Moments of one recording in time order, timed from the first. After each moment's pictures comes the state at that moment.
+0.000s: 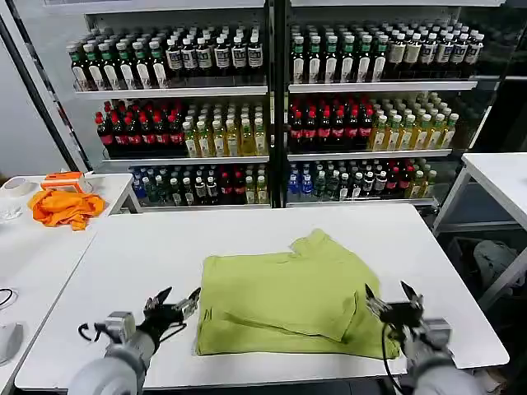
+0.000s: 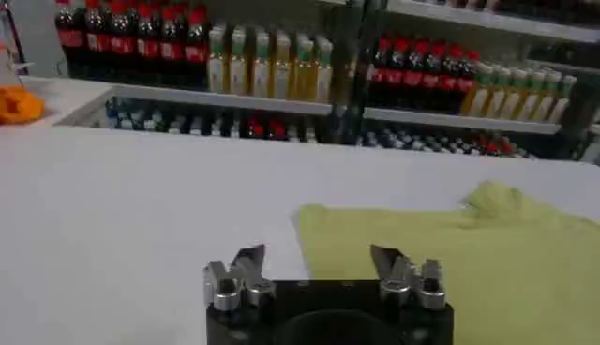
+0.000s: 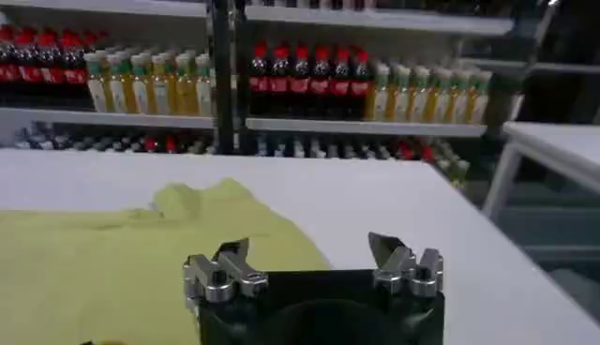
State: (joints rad) left arm 1.29 -1.06 -0.41 -2.05 -0.72 0.56 -0.27; right arm -1.15 1.09 0.38 1.94 0.58 -0.54 0.30
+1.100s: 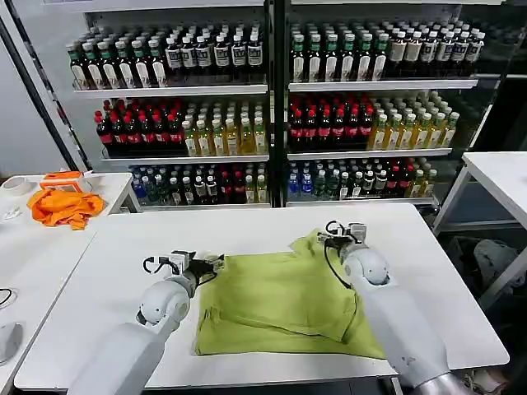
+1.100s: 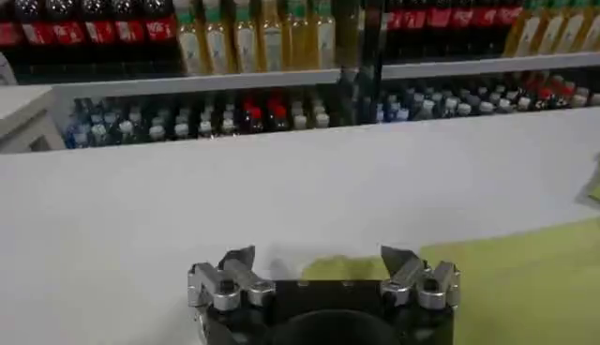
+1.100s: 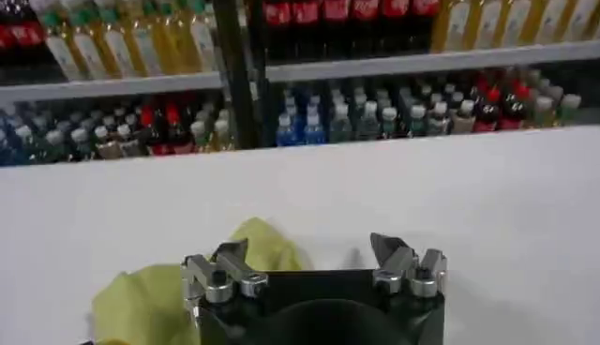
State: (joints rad) left arm 0.81 -1.11 -0.08 -1.56 -0.67 0.58 -0.29; right arm -0.55 1.28 0.09 1.22 0.64 -0.57 0.26
